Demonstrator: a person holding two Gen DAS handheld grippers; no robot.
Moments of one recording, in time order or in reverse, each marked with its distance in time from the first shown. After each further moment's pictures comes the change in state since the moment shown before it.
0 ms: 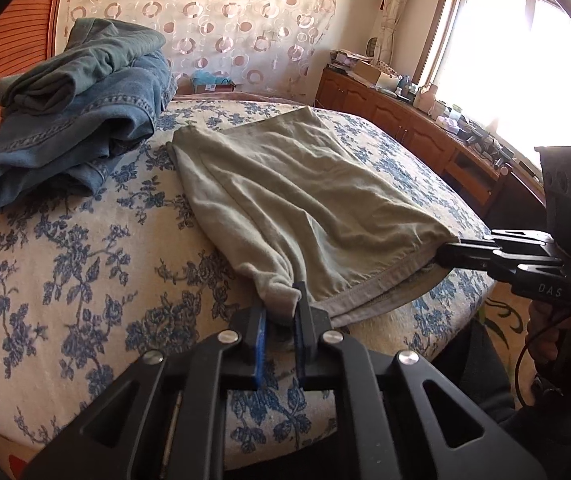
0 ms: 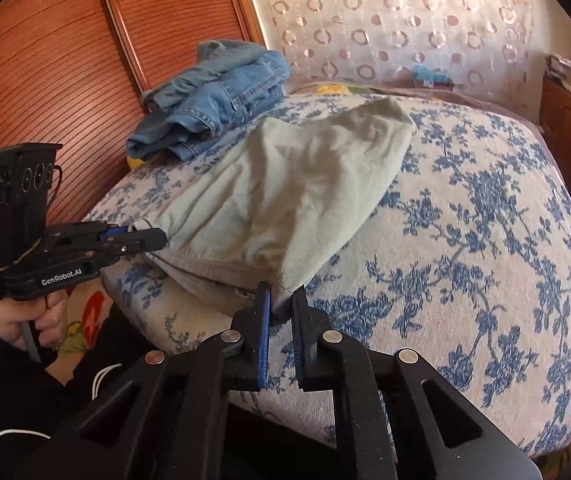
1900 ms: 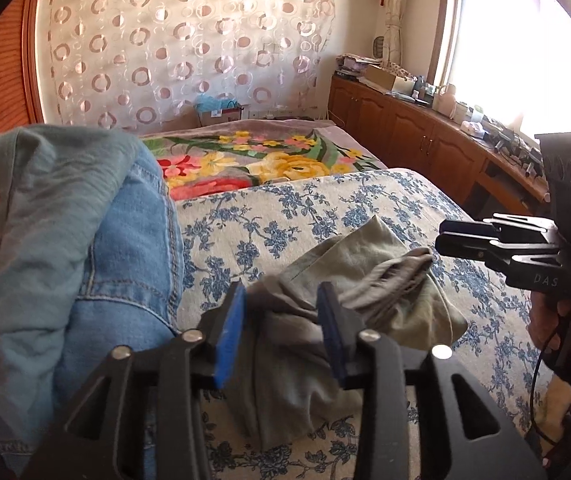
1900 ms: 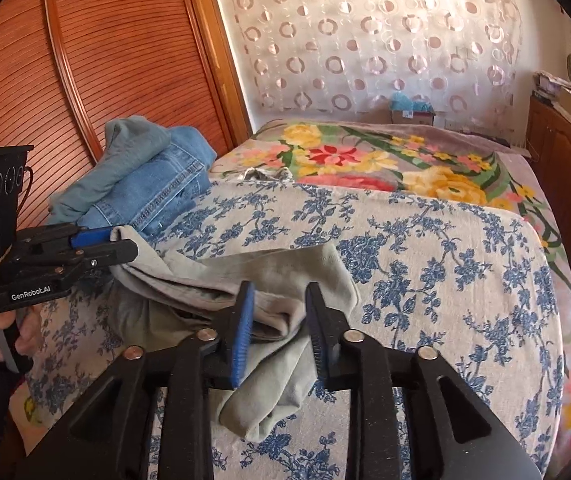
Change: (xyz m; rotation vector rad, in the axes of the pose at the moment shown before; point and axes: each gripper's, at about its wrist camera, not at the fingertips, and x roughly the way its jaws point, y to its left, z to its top) left arm 0.091 0.042 0.176 0.120 -0.017 0.089; right arm 0.068 -0.098 0.149 0.030 -0.074 -0.079
